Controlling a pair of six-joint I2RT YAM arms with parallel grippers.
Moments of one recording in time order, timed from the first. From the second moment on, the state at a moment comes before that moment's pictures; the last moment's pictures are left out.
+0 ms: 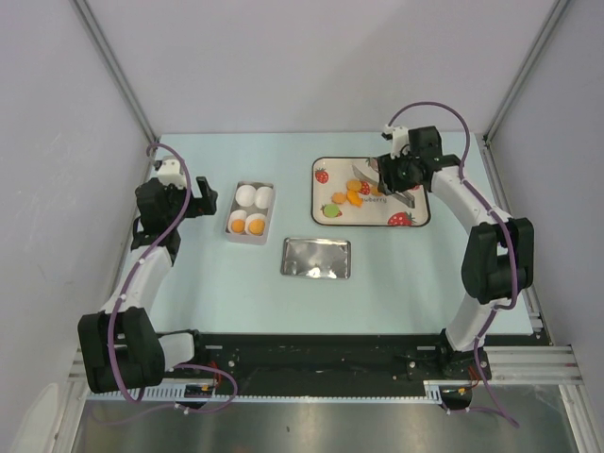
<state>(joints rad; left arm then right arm) 0.13 1.19 0.73 0.14 0.26 -0.04 0.19 1.78 1.48 -0.51 -0.25 -0.15</state>
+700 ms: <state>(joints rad) 0.13 1.19 0.72 0.14 0.27 -0.04 0.11 1.71 1.32 -0.52 -0.26 -0.18</state>
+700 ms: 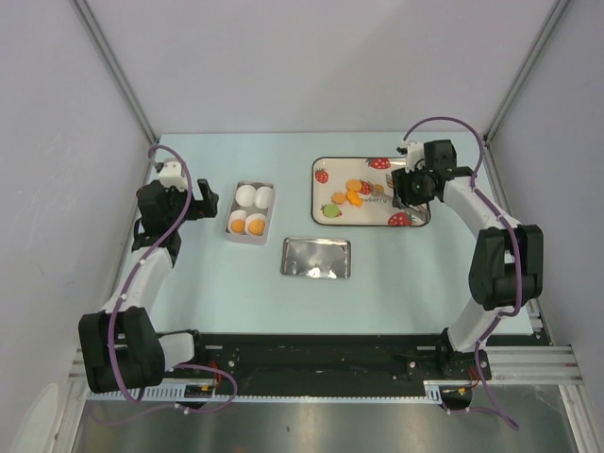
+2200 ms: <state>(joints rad) 0.13 1.19 0.72 0.14 0.27 -0.04 0.09 1.76 1.32 -0.52 -0.33 -0.18</state>
